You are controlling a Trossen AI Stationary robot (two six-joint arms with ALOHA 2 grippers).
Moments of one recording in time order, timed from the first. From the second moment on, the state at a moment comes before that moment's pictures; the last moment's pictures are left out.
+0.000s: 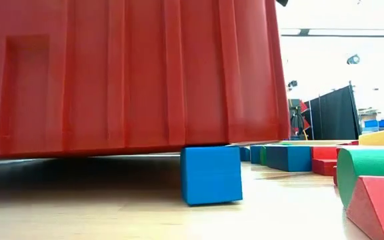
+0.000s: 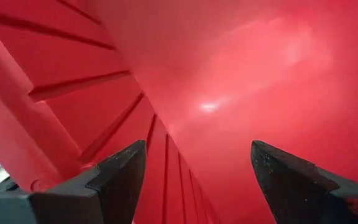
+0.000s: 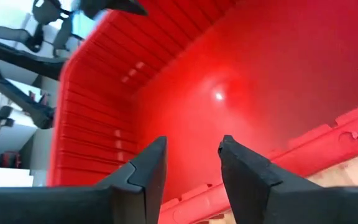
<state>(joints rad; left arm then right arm) 0.07 0.96 1.11 -1.56 -0.02 -1.08 -0.37 1.52 1.46 -0.64 -0.59 0.46</state>
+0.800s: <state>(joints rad) 0.07 0.96 1.10 -1.57 -0.01 -1.08 -0.37 1.58 1.50 -0.81 -0.47 0.45</state>
